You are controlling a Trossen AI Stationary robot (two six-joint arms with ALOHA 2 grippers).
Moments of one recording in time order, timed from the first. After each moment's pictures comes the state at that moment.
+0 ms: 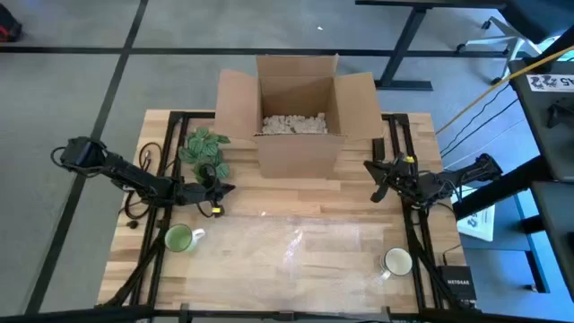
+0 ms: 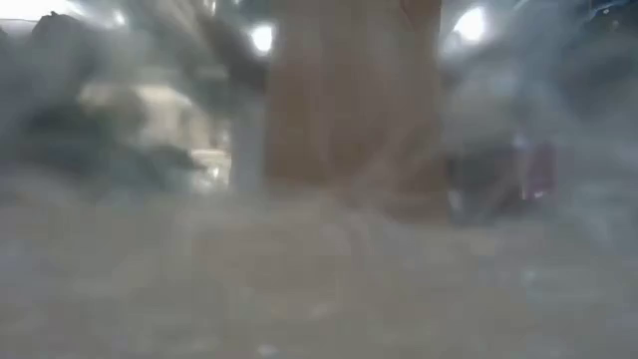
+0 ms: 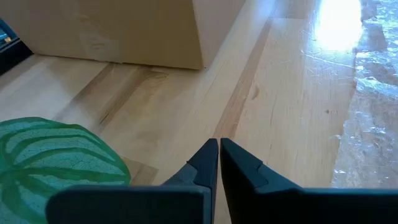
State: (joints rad) left arm -0.18 1.11 0.01 0.55 -0.57 -0.16; right arm 0.39 0.04 0.05 -0.02 0.95 0.15
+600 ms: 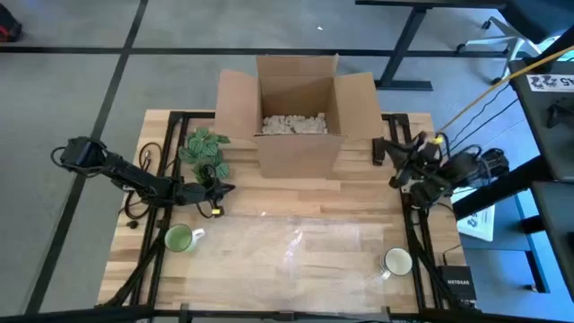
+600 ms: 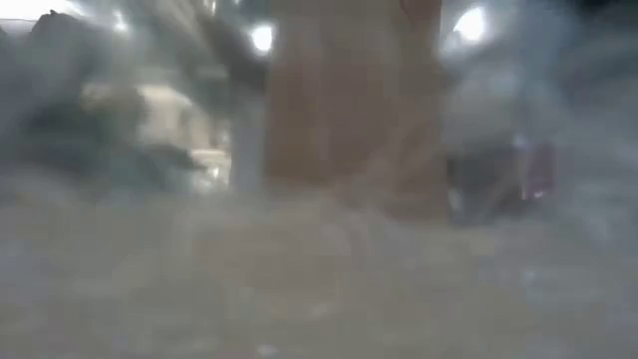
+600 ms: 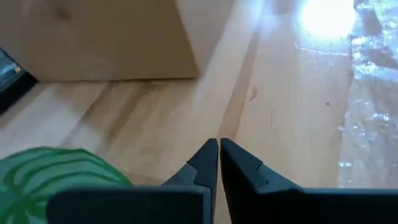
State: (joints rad) left arm -0.18 1.12 0.01 0.57 -0.57 0.00; right arm 0.39 0.29 0.57 -0.20 0.90 -0.07
